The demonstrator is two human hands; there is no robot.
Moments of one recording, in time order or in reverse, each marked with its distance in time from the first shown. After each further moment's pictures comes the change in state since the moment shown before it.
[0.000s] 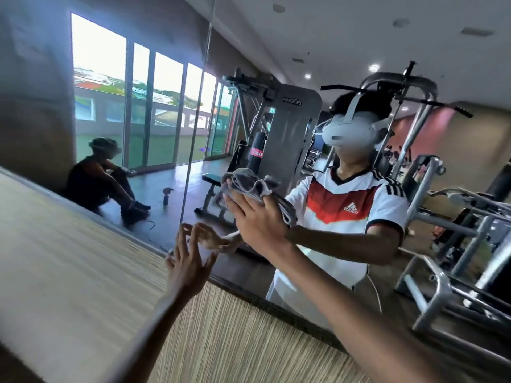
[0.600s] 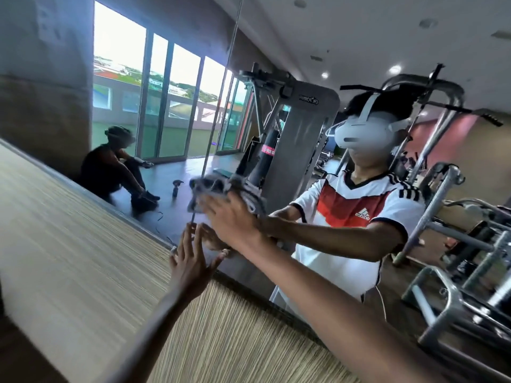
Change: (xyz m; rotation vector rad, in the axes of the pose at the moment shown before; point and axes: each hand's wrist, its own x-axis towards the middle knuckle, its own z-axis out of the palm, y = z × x) left_hand 0.006 -0.030 0.014 0.015 0.012 0.021; right_hand 0.060 -0.057 0.008 -0.021 -0.252 -0.233
